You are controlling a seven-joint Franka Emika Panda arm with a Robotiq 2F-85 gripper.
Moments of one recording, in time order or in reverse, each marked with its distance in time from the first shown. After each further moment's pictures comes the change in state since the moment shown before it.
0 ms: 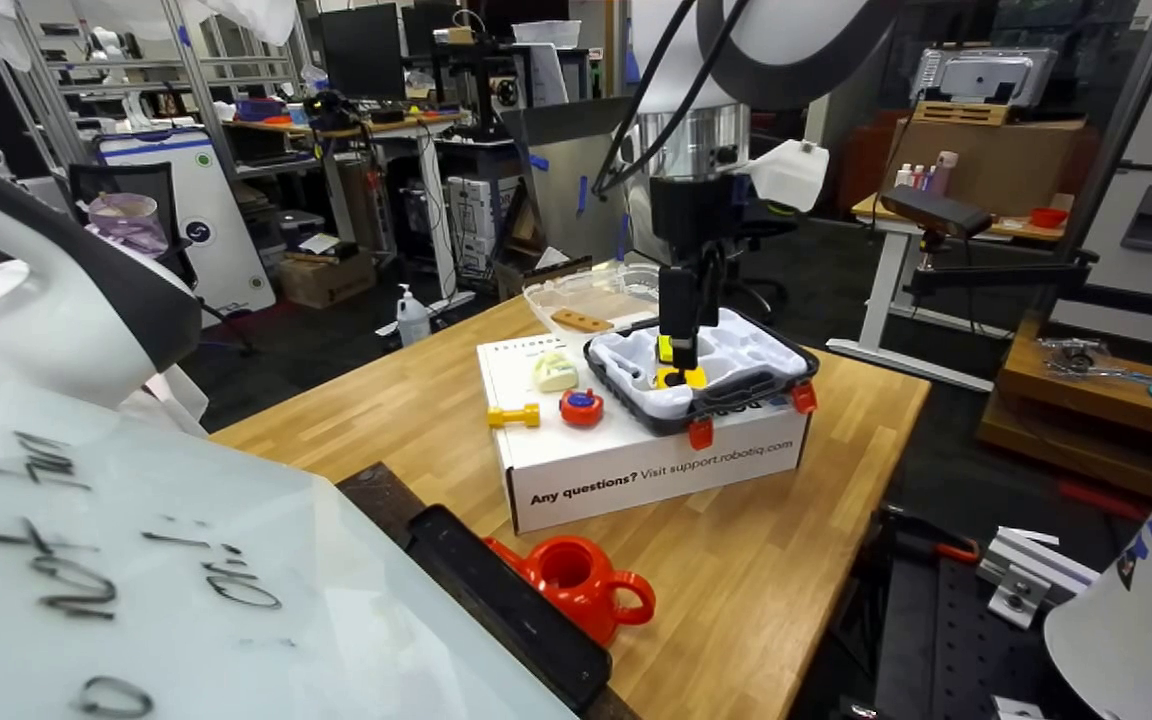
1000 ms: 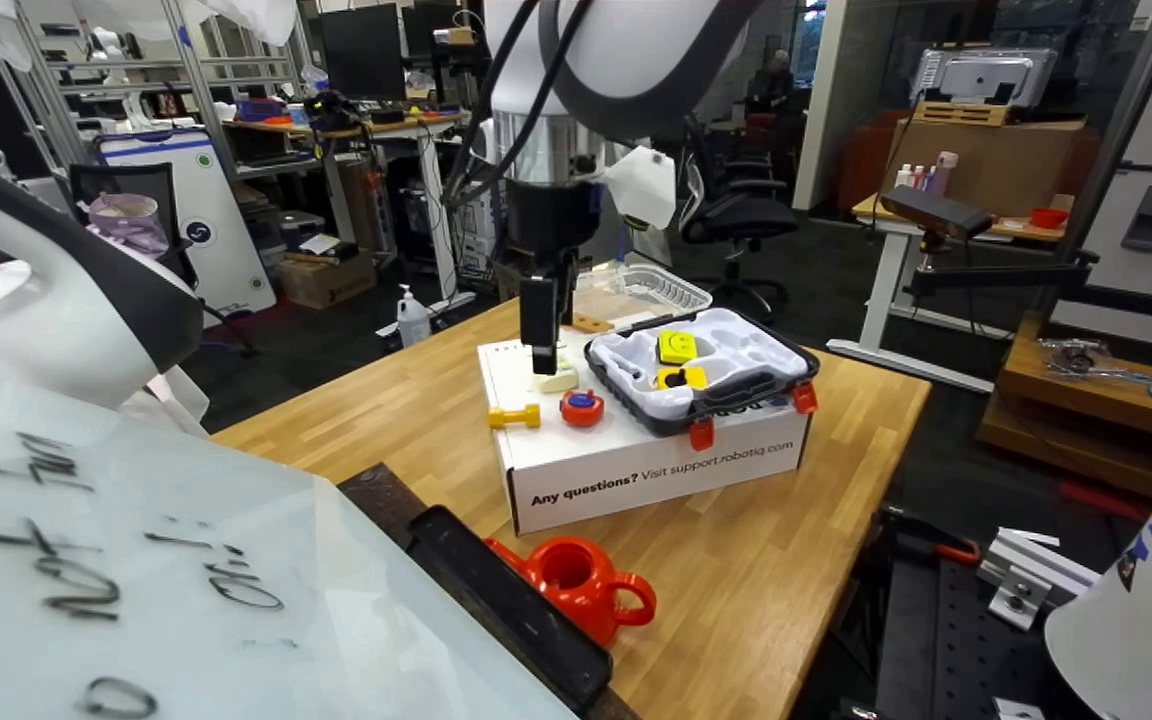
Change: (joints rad) arm 0.054 0.268 0.086 0.271 -0.023 0.150 -0.134
